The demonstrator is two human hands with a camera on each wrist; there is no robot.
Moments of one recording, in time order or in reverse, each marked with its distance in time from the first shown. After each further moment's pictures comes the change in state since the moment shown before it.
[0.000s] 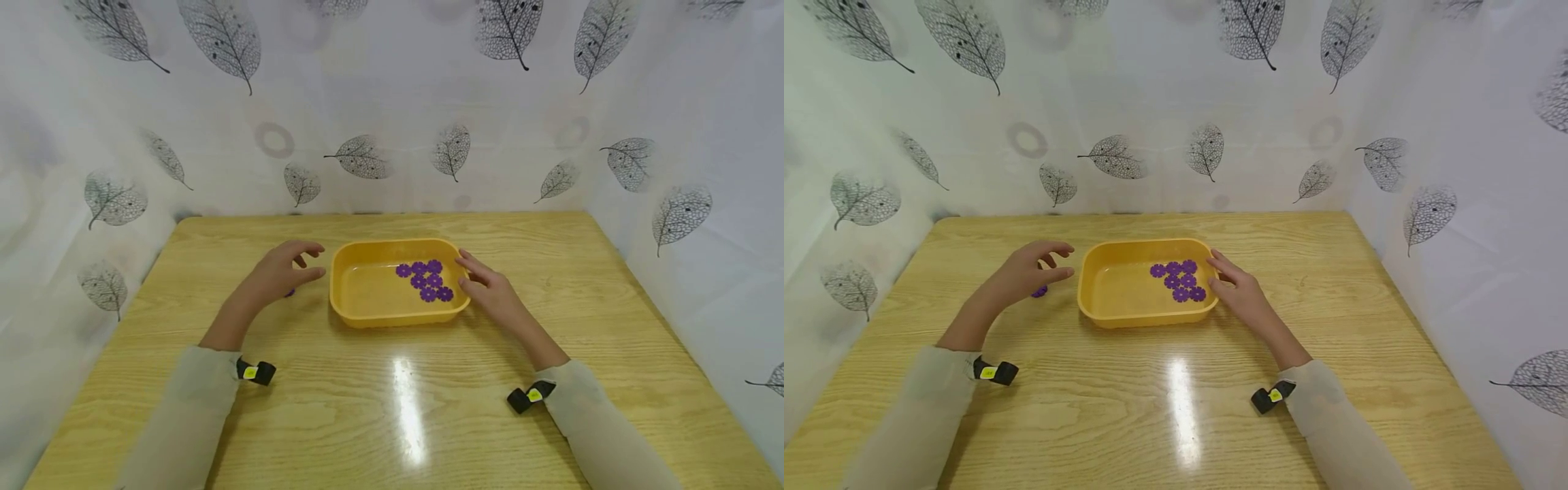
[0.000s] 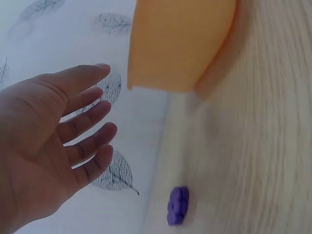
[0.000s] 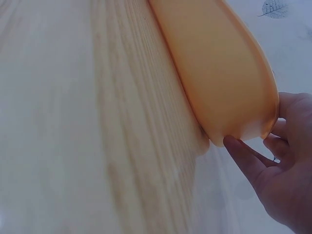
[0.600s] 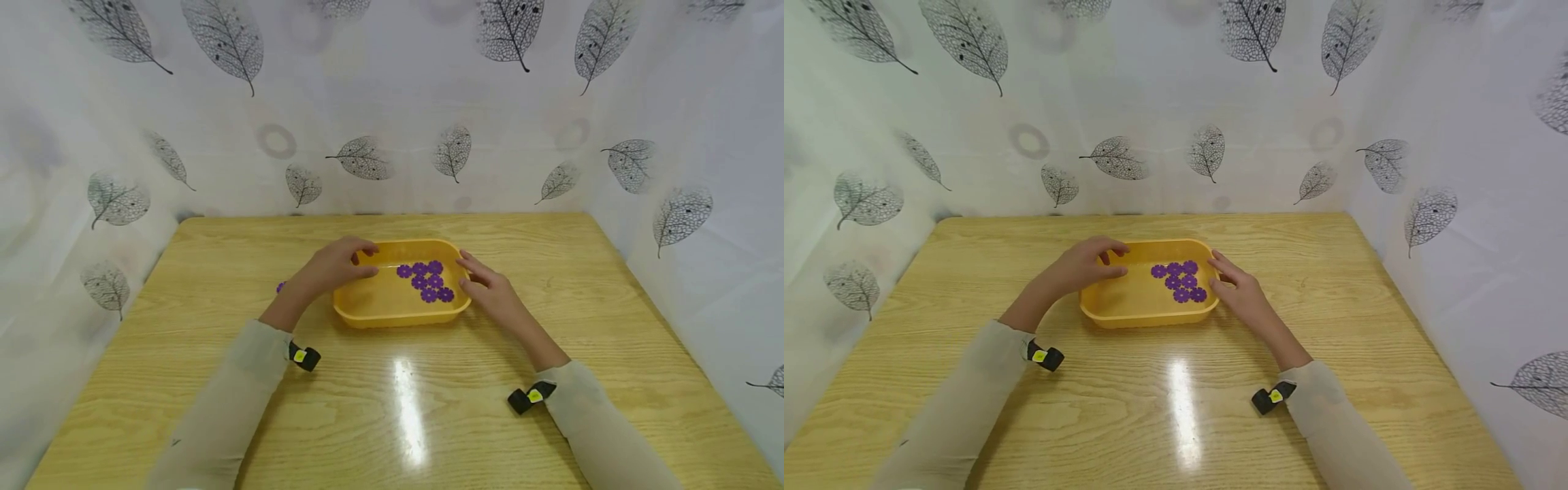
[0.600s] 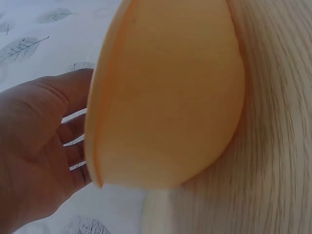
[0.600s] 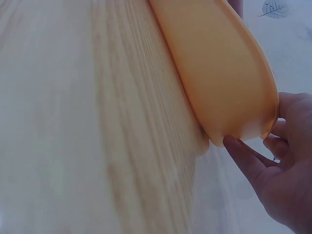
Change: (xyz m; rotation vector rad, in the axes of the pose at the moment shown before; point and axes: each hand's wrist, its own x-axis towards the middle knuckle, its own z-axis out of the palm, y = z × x) left_hand 0.048 0.058 0.043 0.049 -0.073 0.141; right_hand -0.001 -0.002 0.001 -0.005 0.000 0.009
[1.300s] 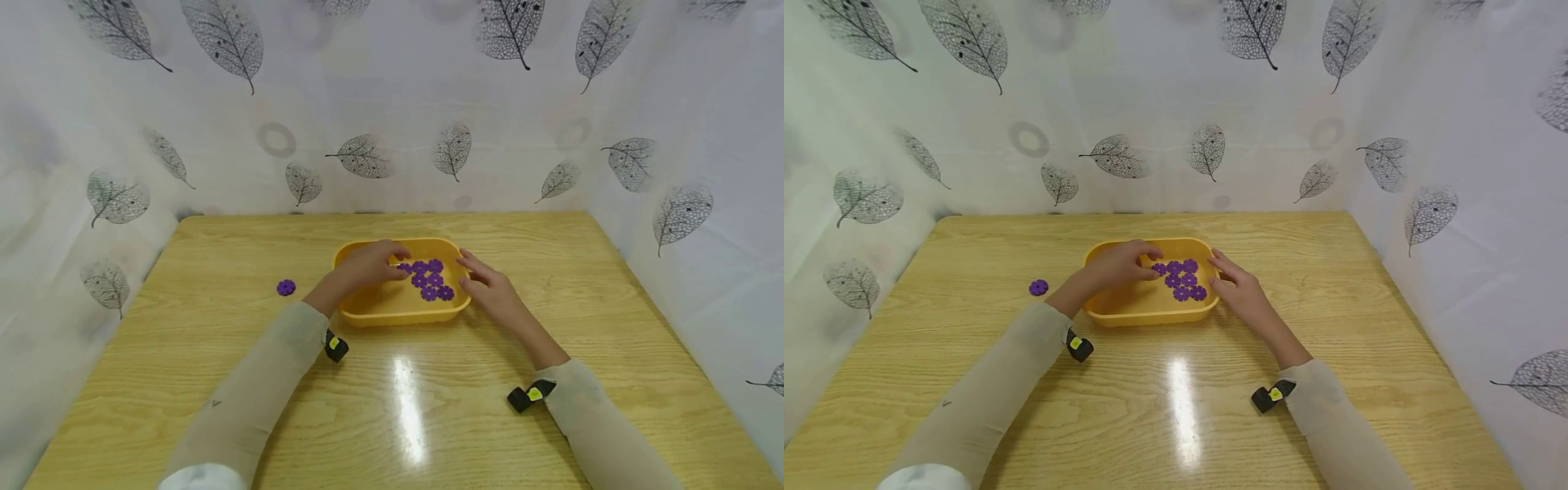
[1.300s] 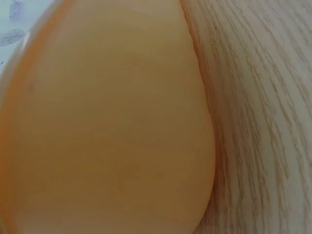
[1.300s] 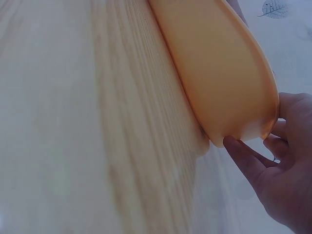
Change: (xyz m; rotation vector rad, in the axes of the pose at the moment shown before) left_hand 0.046 0.022 0.038 0.087 -0.131 -0.015; right_hand 0.001 0.002 0.001 0.002 0.003 -0.014
